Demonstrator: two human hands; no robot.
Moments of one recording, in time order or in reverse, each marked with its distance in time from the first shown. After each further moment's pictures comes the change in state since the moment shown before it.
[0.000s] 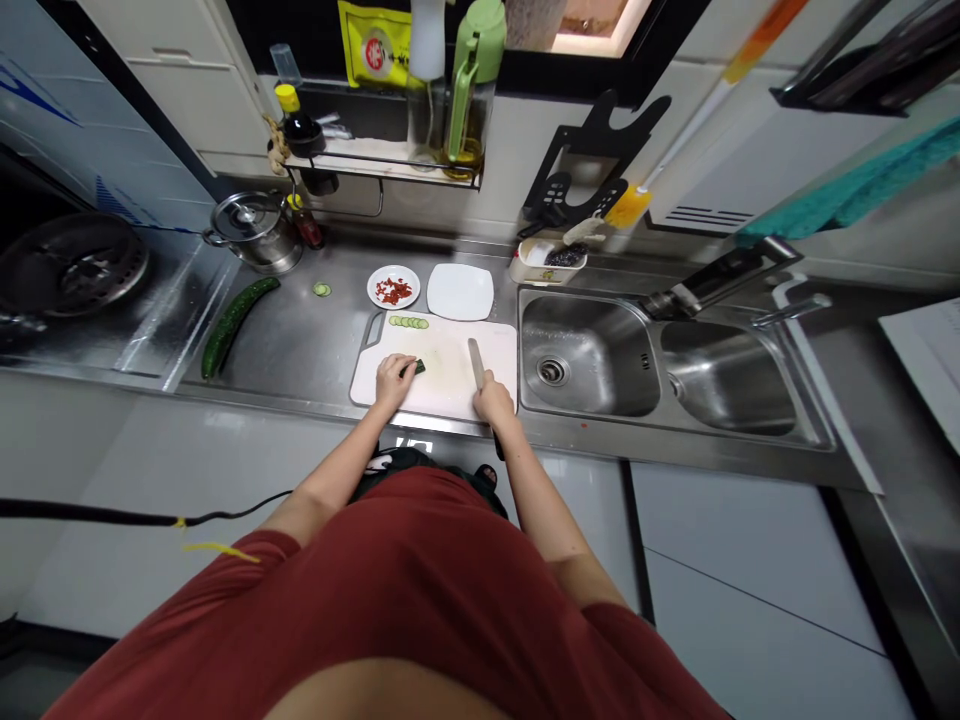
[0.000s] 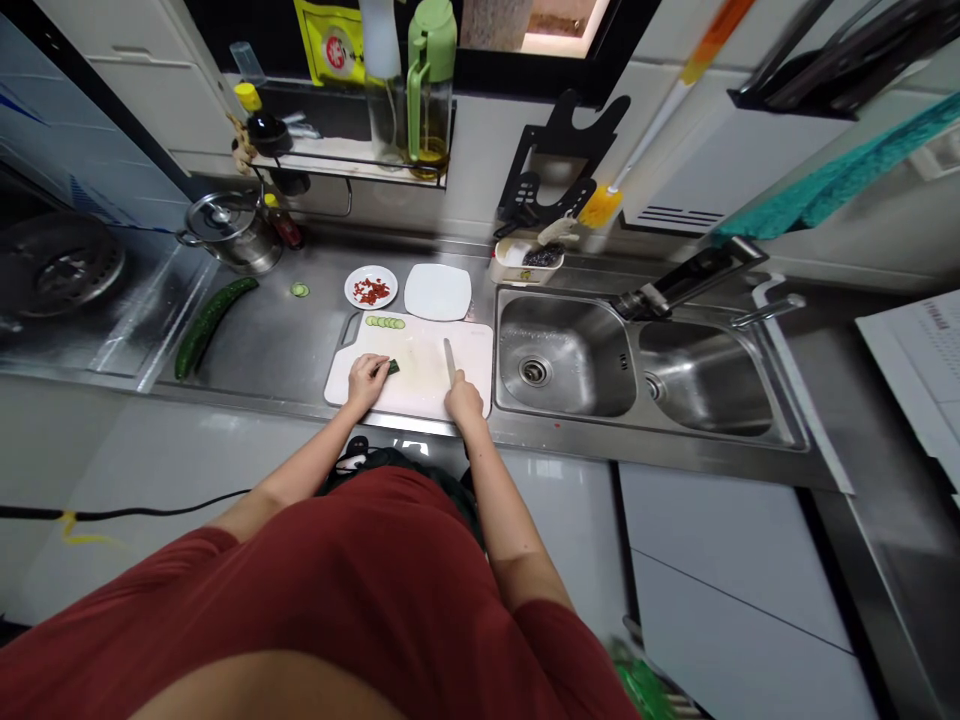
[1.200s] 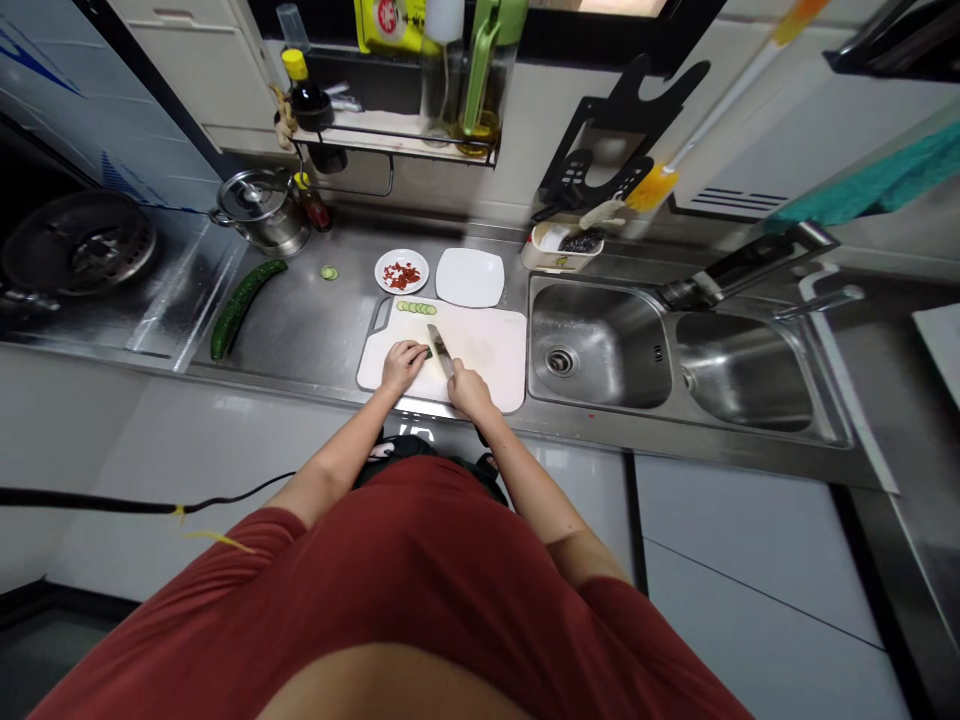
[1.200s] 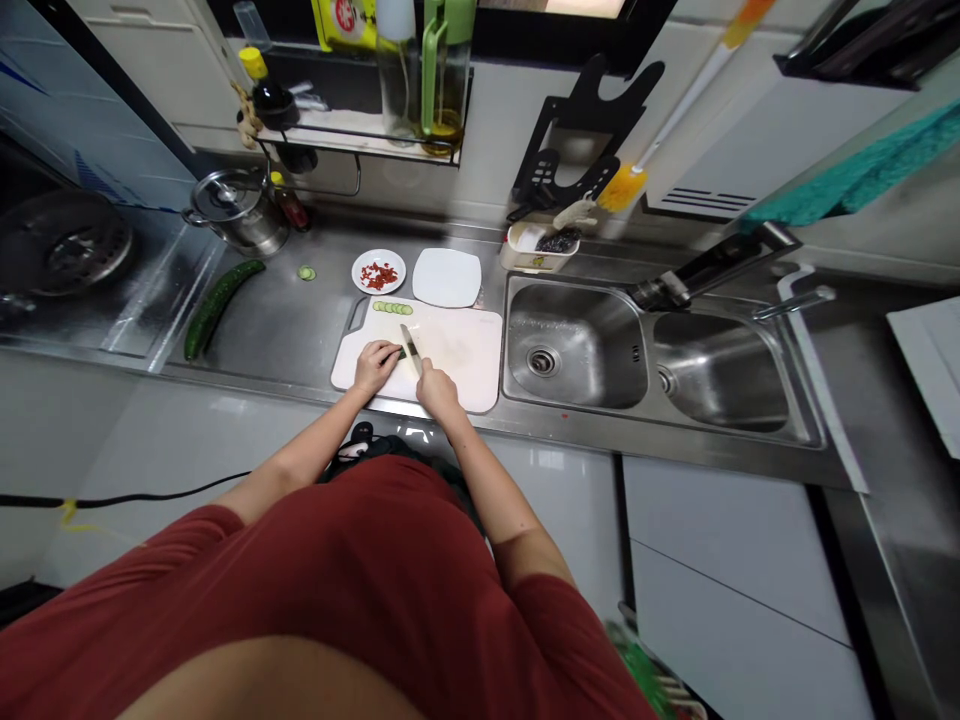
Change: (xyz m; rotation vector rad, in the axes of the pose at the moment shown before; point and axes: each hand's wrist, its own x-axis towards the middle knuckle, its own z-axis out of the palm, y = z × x) left_hand 0.005 -0.028 0.022 -0.094 0.194 0.341; right_hand -0.027 -0.056 0.009 -0.098 0.040 -0.321
